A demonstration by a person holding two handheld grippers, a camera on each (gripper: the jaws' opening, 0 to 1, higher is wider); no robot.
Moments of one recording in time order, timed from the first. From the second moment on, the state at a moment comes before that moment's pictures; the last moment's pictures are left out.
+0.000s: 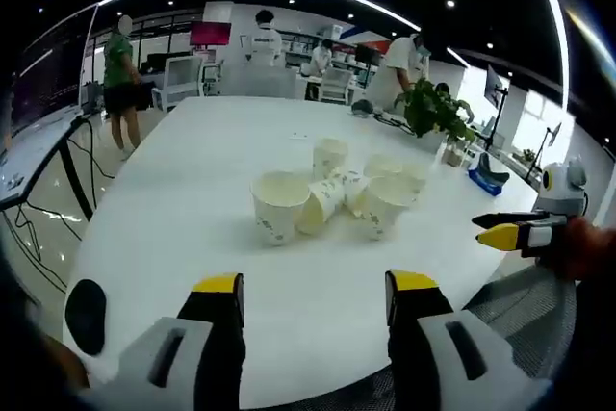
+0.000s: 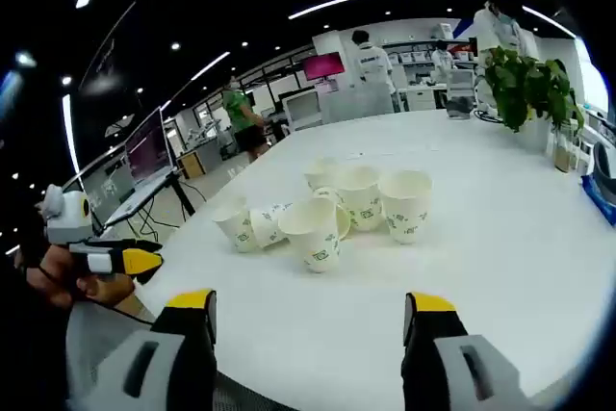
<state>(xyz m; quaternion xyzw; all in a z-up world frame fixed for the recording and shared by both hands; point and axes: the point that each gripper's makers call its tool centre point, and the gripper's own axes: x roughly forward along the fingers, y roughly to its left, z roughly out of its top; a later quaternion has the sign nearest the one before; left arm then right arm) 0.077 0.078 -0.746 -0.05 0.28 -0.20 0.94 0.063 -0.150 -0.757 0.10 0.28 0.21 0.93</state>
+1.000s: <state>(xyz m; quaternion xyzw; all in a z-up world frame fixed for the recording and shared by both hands) 0.077 0.078 -0.754 -0.05 0.29 -0.21 0.93 0.061 -0.147 -0.756 0.10 0.29 0.21 0.93</state>
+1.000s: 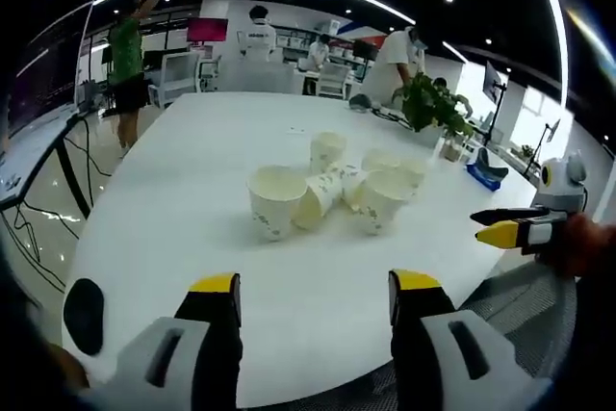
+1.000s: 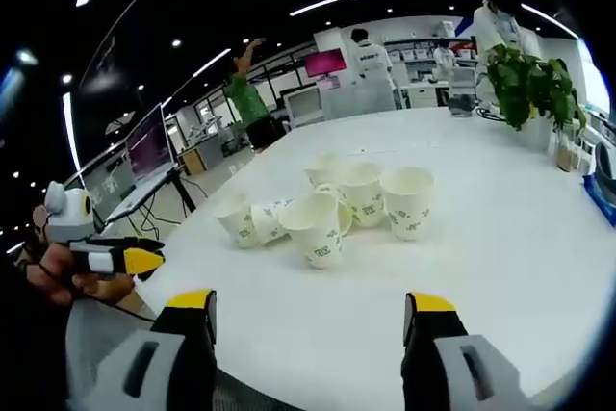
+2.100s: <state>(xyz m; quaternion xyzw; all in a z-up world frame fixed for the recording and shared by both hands) 0.078 0.078 -0.755 -0.05 0.30 -0.20 0.93 0.062 -0.147 -0.761 0.10 0.29 0.21 0.93</state>
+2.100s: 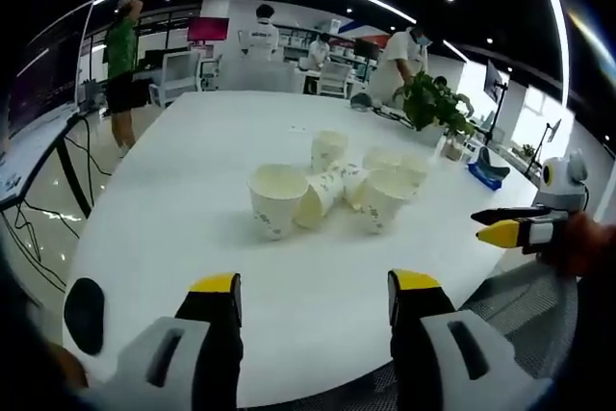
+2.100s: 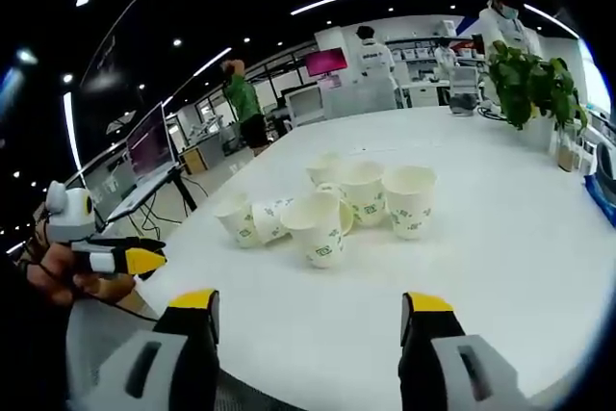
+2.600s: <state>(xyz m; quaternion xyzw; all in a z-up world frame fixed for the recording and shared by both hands) 0.077 0.076 -0.753 -0.04 0.29 -0.20 0.93 0.064 -0.150 -0.754 0.12 0.29 0.20 0.93</state>
